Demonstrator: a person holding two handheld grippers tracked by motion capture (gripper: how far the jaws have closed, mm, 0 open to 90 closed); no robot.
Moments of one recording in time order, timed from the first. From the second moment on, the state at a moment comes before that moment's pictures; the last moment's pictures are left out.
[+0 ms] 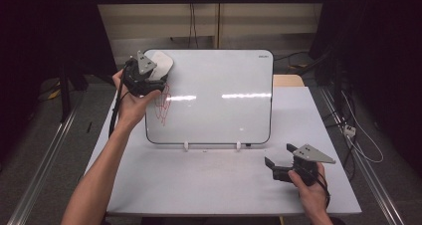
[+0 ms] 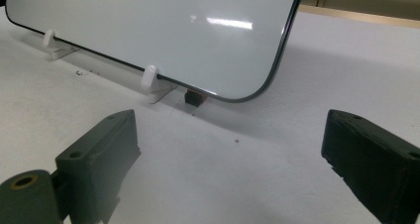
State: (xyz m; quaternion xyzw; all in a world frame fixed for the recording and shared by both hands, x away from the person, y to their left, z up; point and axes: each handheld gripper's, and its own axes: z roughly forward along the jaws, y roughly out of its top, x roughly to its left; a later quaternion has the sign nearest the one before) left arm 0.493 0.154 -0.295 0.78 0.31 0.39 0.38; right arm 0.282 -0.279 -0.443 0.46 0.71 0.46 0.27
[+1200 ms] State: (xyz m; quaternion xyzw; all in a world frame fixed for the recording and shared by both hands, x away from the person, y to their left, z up) left arm 0.489 0.150 -0.299 0.78 0.30 0.37 0.39; right arm 0.283 -0.279 -0.444 0.46 0.71 0.46 0.27
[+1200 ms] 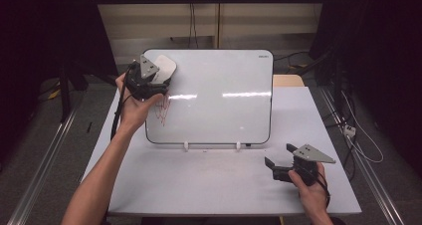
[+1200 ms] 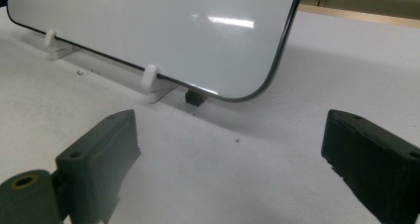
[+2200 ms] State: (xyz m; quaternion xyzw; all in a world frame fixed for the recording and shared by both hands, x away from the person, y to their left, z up) left arm 0.461 0.127 -0.331 0.81 0.26 0.36 0.38; right arm 0.284 -0.277 -0.444 0.46 0.71 0.46 0.27
